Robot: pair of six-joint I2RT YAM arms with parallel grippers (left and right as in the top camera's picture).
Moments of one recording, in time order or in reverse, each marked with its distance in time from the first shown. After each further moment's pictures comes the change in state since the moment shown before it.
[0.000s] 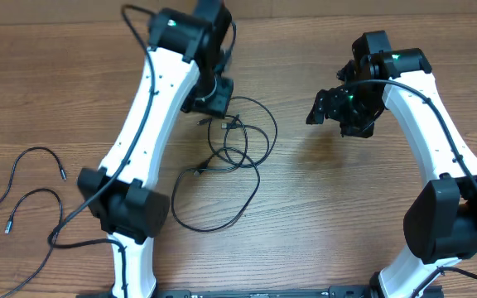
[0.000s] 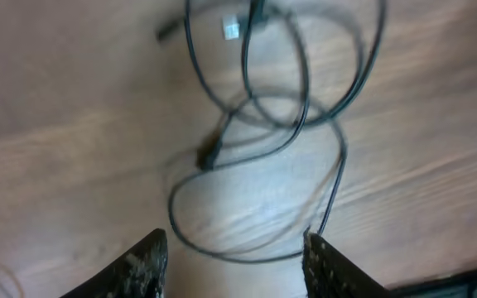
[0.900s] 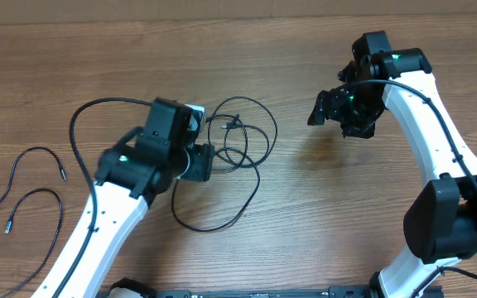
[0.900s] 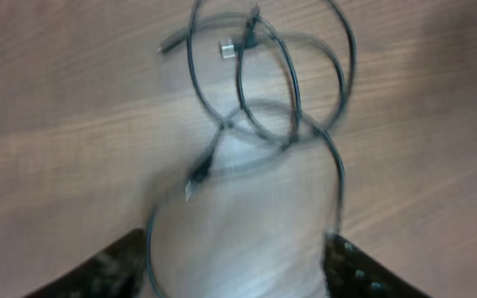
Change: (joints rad) left arm 0.000 -0.813 -1.146 0.825 -0.011 -0.053; right arm 0.000 0.000 0.000 -0.007 0.015 0.000
